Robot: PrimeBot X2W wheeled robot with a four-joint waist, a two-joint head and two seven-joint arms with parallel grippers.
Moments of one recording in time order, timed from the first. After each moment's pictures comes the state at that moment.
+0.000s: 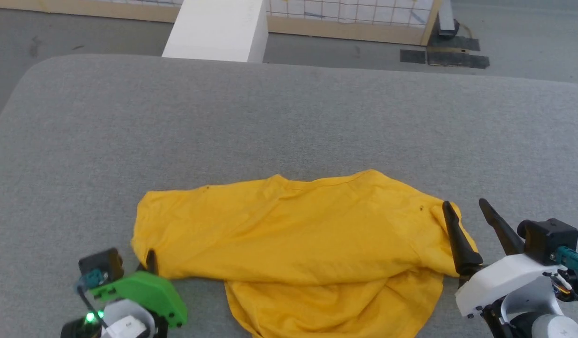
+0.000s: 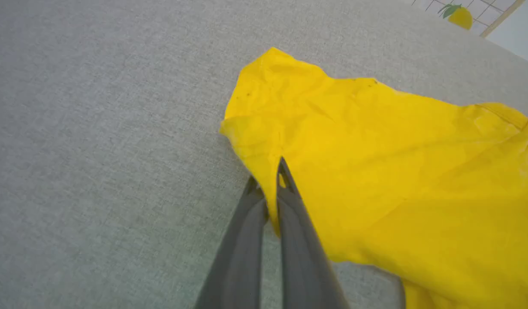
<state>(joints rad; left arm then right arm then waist) -0.04 0.21 -0.16 0.15 -0.50 0.26 0.09 0.03 -0.05 -0.03 -0.13 0.20 0.13 0.17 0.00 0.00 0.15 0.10</state>
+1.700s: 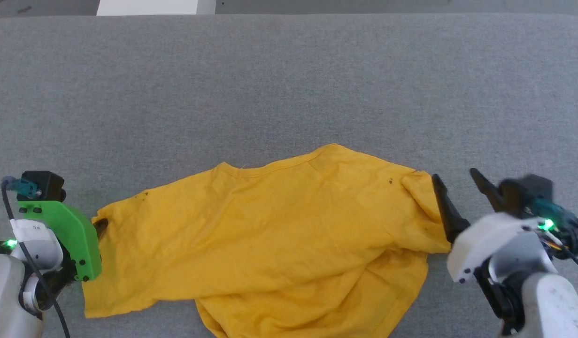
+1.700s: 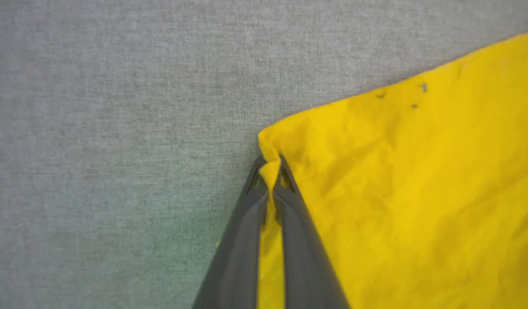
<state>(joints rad) -0.29 0.60 -0.21 0.26 -0.71 -0.08 0.60 -0.12 -0.05 -0.02 -0.10 0.10 0.13 0.30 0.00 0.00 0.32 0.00</state>
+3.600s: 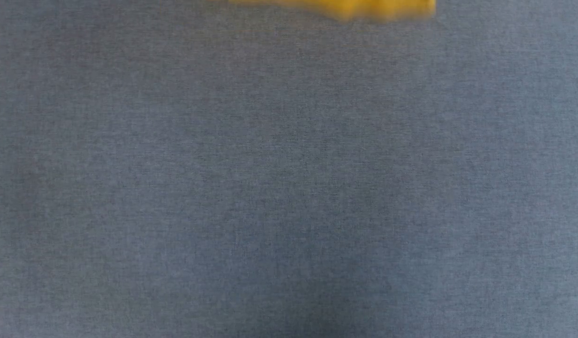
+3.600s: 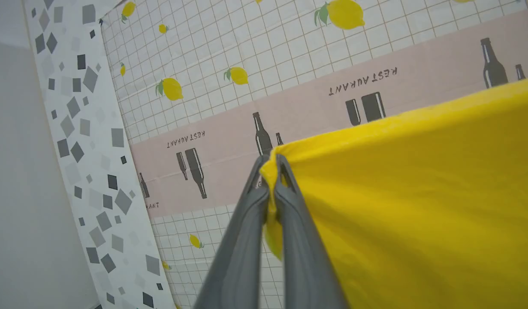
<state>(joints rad) -1.48 0.64 -0.19 0.38 -0.25 0.11 -0.07 -1.62 -0.24 0.03 0.35 -0.14 0.13 0.36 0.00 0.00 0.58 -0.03</state>
